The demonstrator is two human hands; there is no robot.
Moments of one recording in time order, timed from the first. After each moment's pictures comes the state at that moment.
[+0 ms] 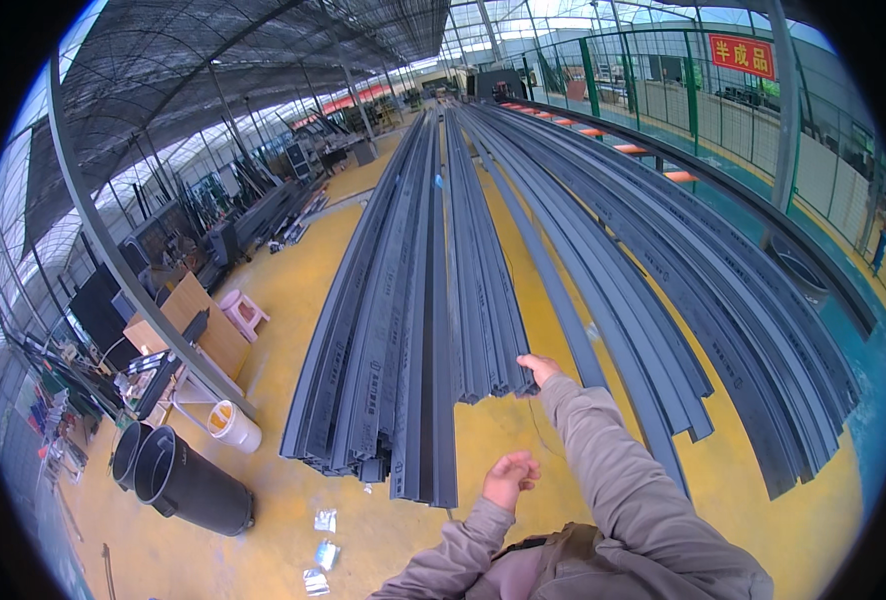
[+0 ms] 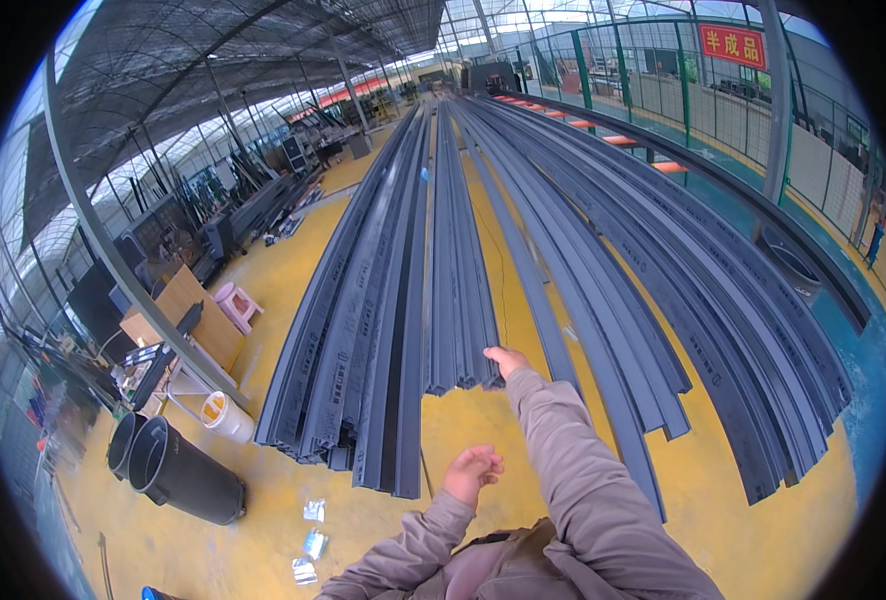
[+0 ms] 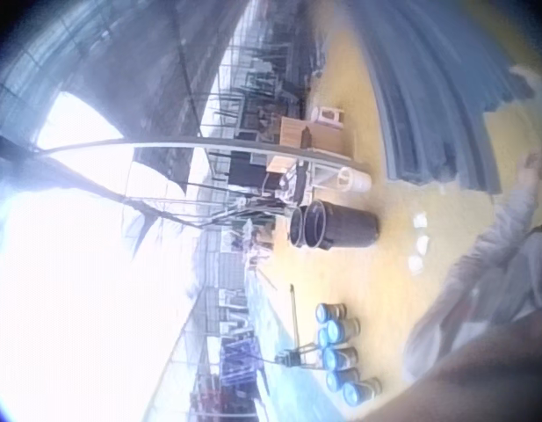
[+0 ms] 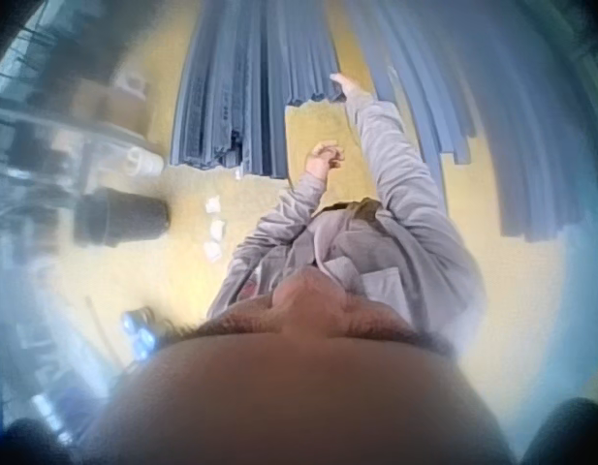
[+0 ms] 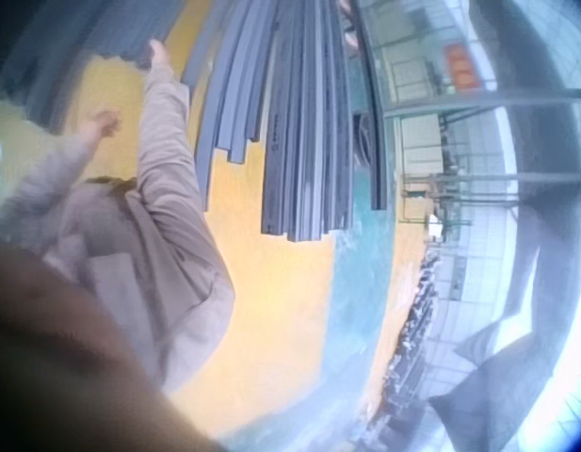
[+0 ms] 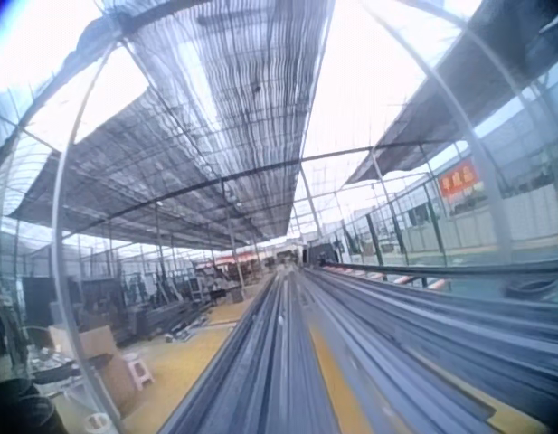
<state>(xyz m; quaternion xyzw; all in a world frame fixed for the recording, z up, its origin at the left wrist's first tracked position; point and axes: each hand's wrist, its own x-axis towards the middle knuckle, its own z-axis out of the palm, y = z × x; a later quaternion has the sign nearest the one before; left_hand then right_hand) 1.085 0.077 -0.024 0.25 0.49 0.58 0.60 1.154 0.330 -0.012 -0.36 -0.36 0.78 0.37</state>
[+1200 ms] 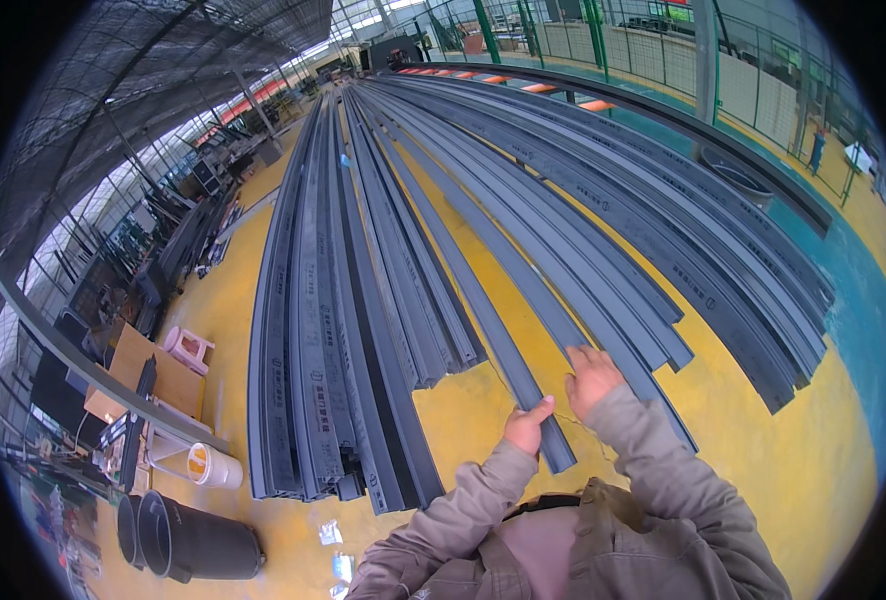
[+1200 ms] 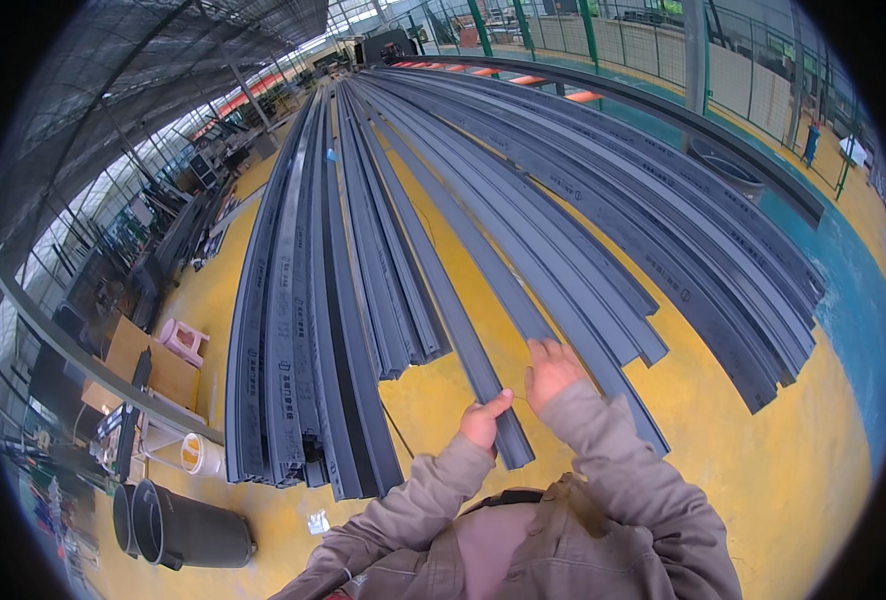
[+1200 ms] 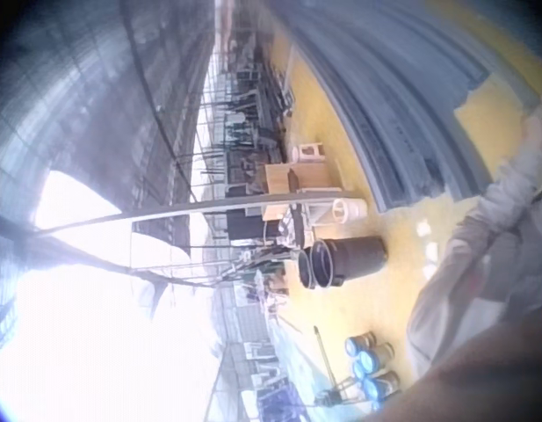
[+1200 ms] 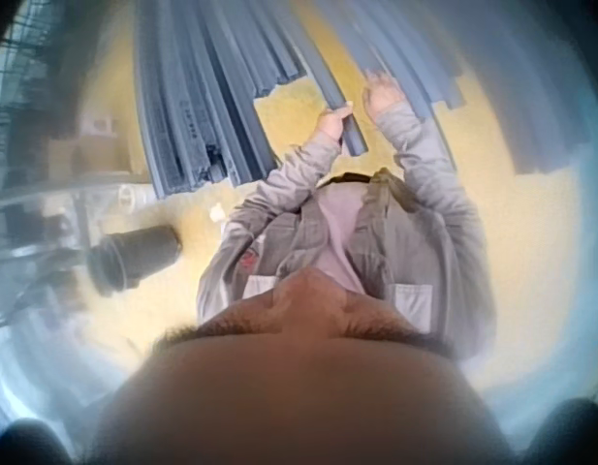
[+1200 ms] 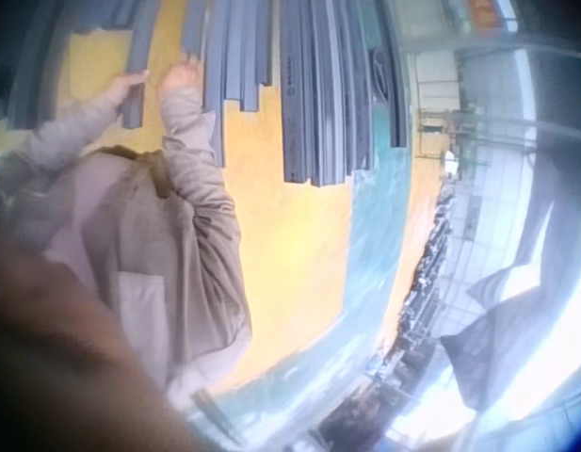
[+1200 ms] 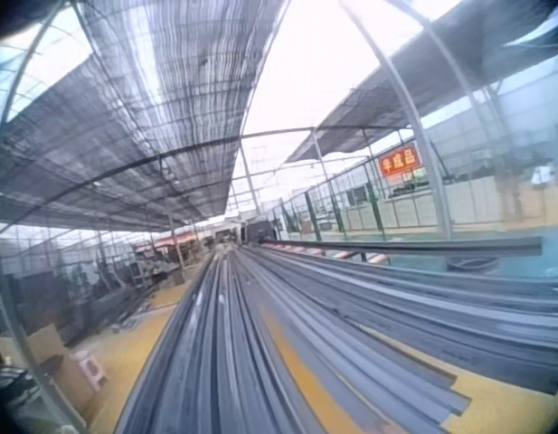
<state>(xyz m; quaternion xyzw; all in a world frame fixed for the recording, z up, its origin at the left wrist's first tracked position) 1.132 0.125 0.019 0.21 0.46 0.48 0.72 1.284 0.156 0.061 -0.59 -0.77 0.08 0.23</state>
